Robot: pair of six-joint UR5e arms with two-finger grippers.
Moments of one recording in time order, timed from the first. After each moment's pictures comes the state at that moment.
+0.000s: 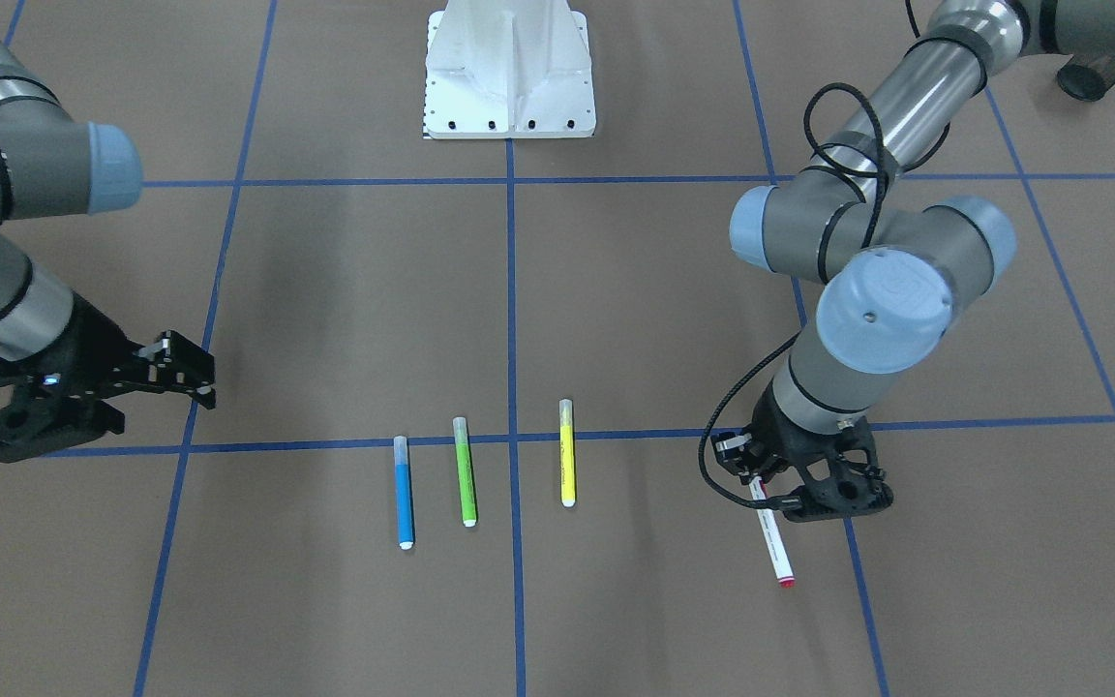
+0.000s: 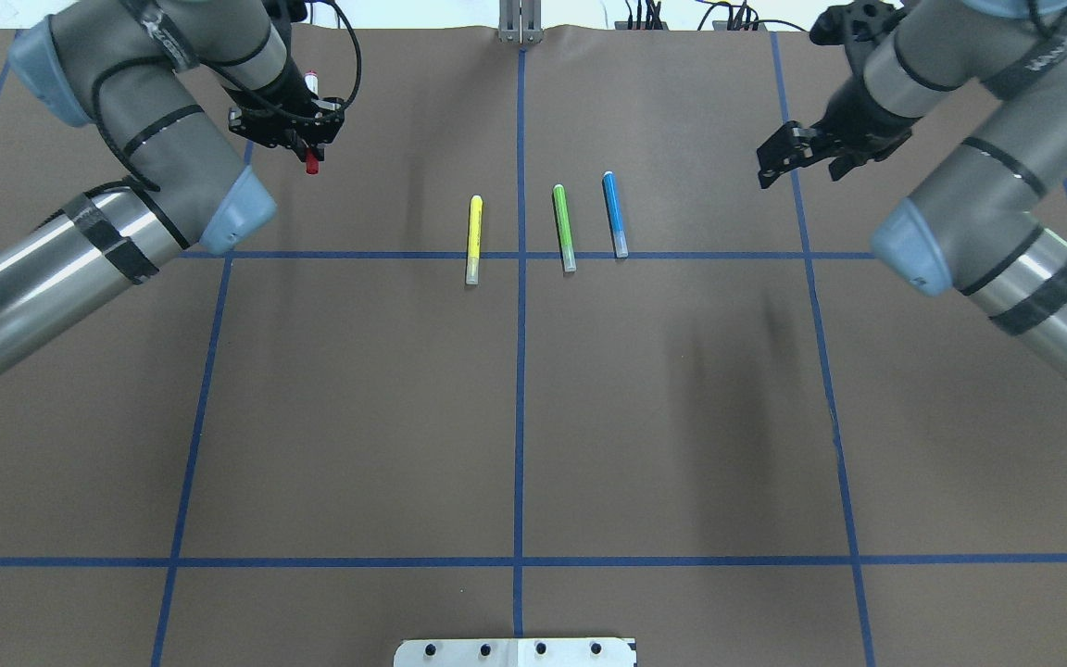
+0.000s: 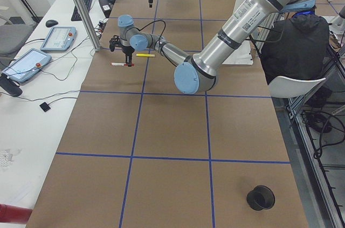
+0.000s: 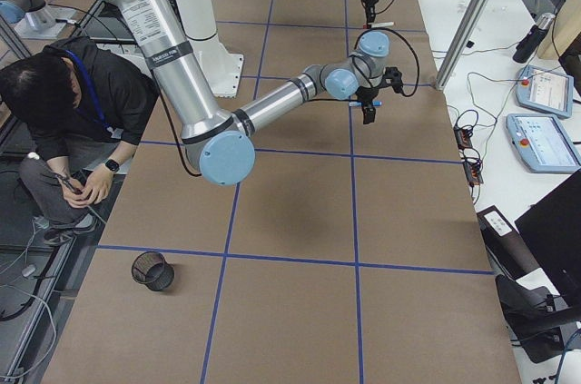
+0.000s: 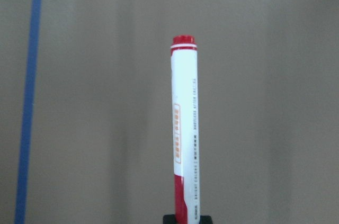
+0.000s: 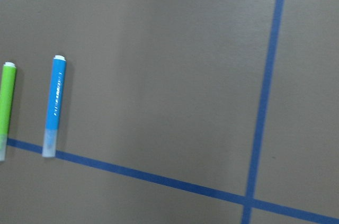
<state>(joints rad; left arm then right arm) -0.95 -2.34 -1.25 -1.79 -2.12 -0.95 0.97 -1.04 1.56 -1.38 2.20 0.72</state>
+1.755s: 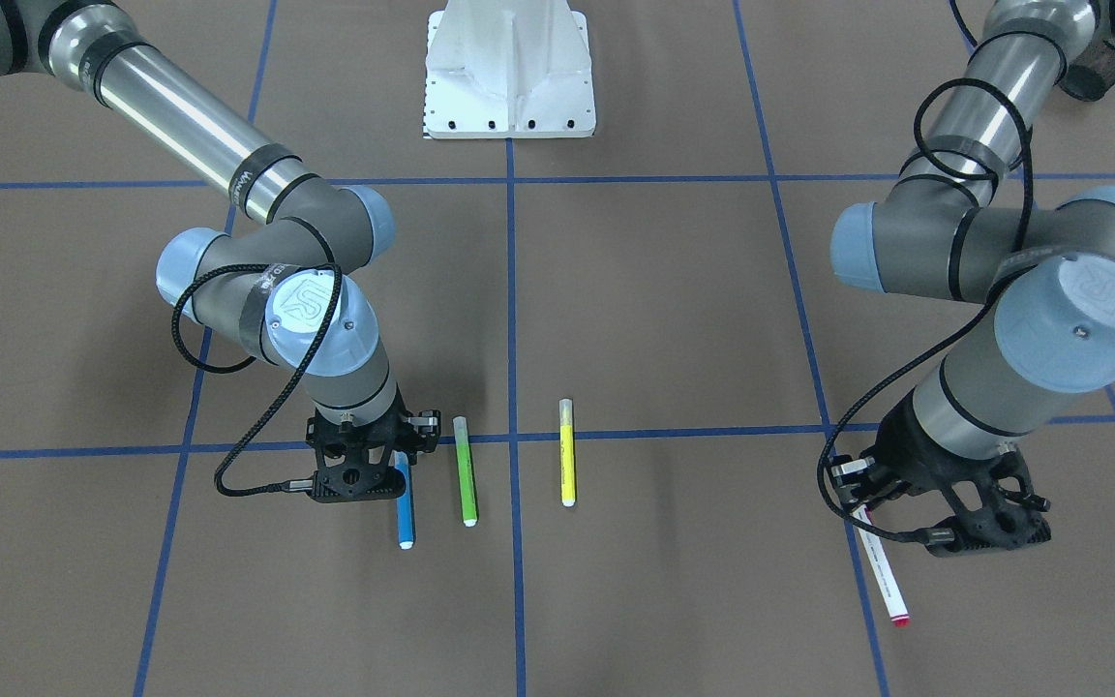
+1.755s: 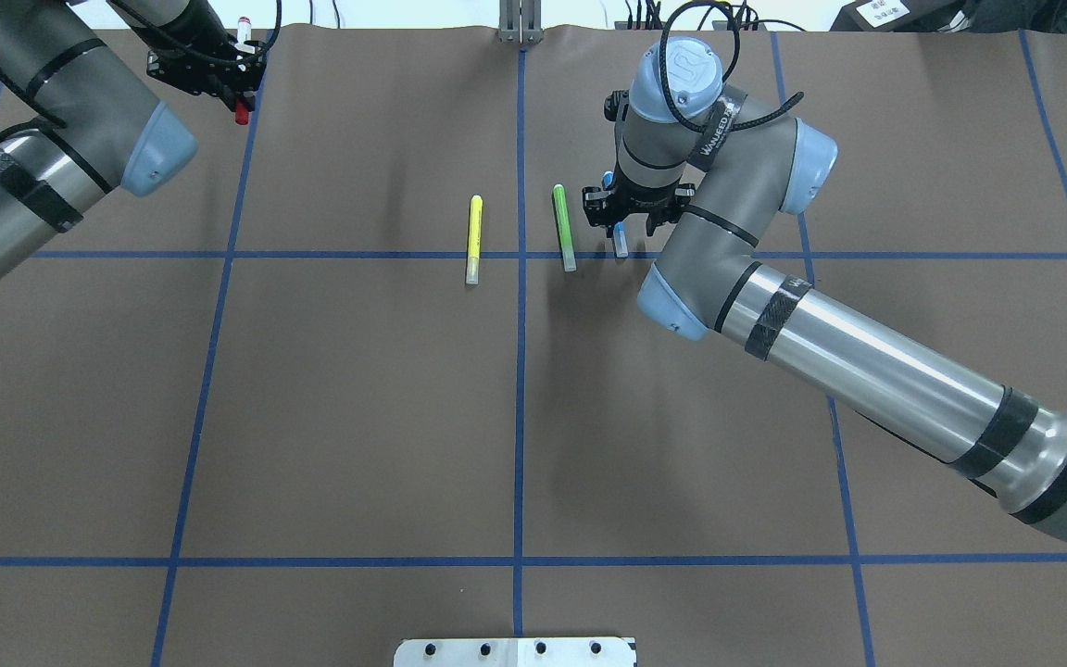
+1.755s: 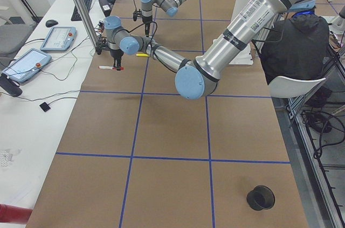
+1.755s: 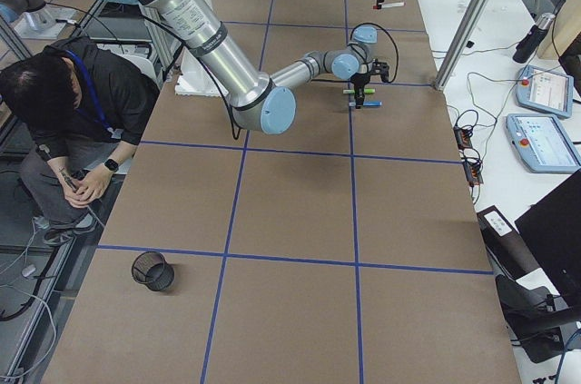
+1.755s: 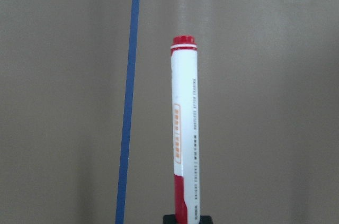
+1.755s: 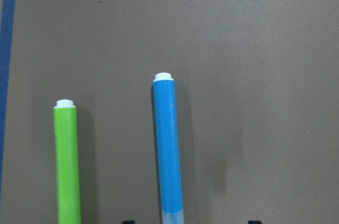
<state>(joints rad) -1.05 -2.31 -1.26 -1.79 -2.16 -0.84 0.74 -0.73 1.13 -1.31 1.99 0.98</state>
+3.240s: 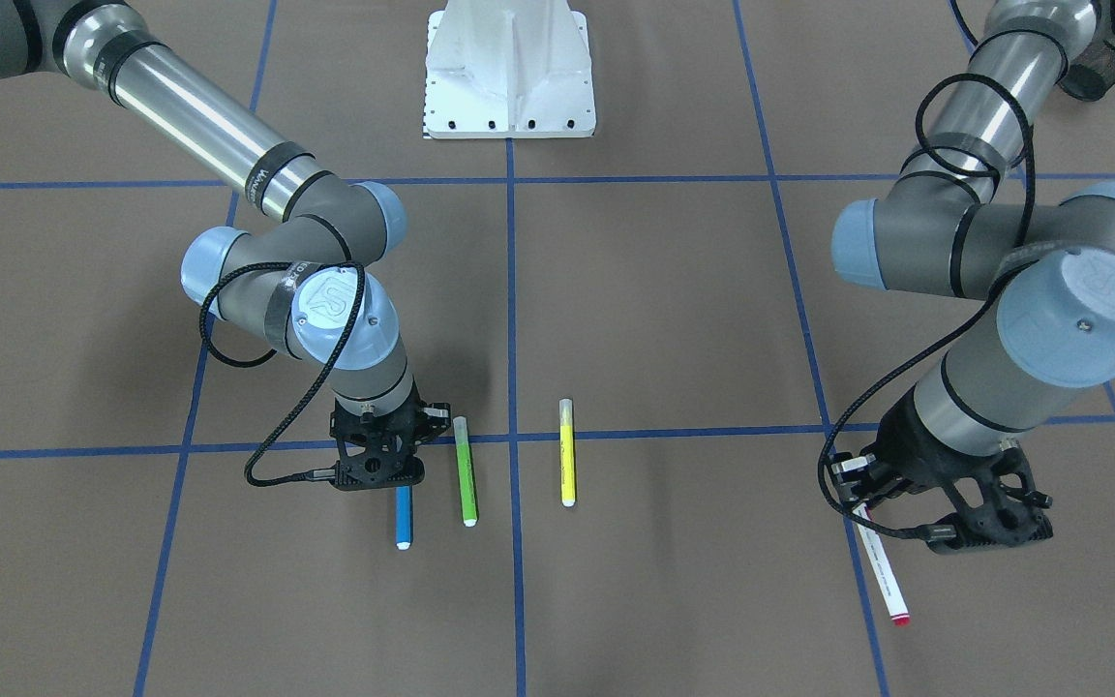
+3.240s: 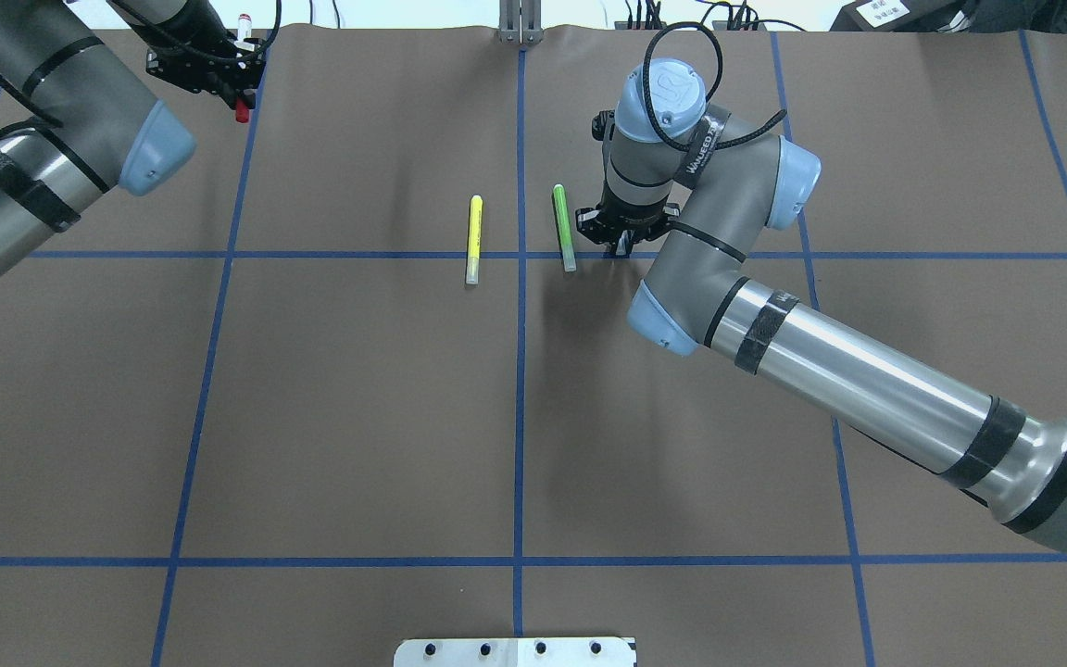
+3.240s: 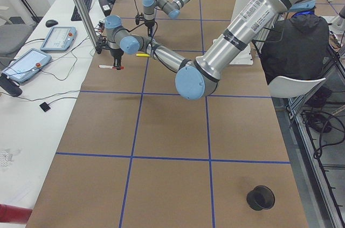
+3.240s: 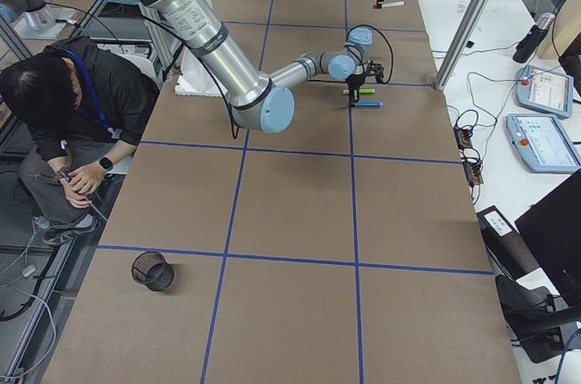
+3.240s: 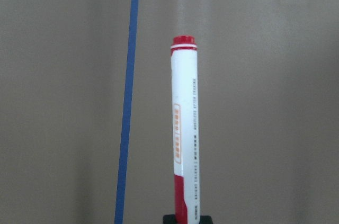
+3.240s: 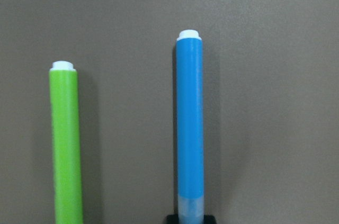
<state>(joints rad) -1.06 -2.31 -1.27 -1.79 -2.16 -0.84 0.73 -0.72 1.13 -1.32 1.99 0.97</state>
